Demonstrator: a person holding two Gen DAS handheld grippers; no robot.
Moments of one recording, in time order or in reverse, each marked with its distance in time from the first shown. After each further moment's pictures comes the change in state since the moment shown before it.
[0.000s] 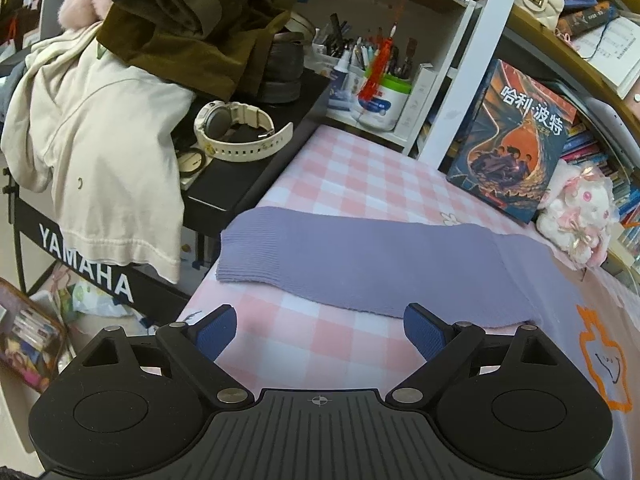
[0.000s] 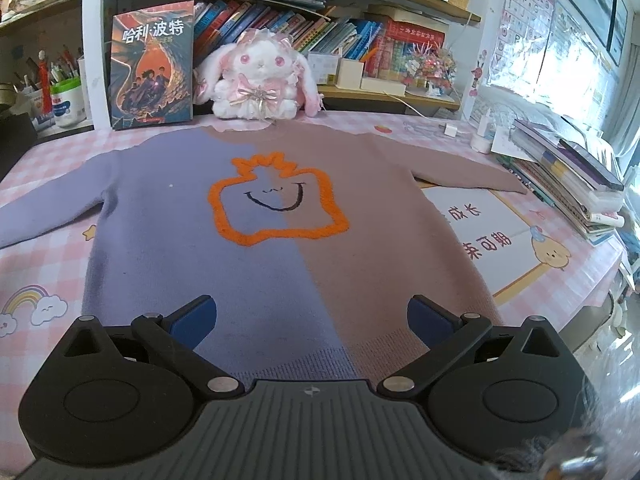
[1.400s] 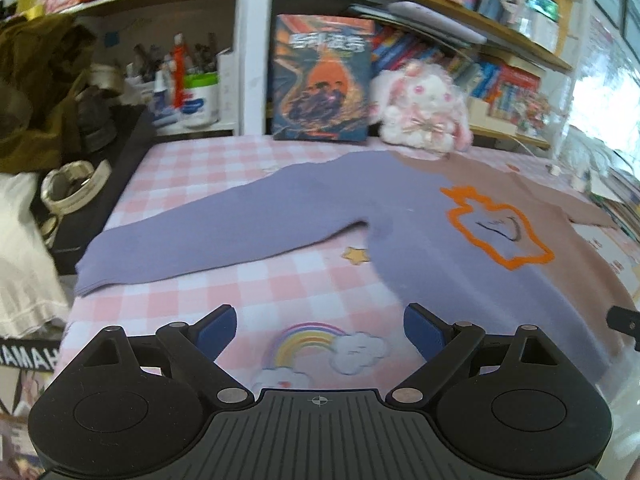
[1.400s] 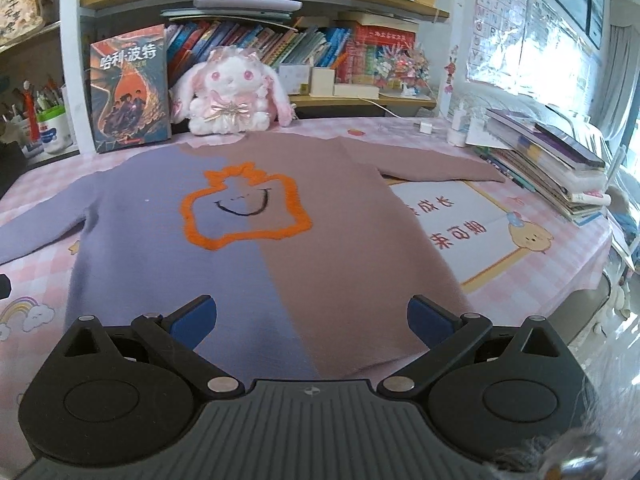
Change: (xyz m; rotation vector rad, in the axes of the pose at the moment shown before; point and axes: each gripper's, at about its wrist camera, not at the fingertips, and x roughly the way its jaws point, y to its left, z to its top) left arm -0.046 -0.091 -0.049 0.422 0.038 -0.222; right arm -0.013 -0.031 -0.014 0.072 -0.044 -0.004
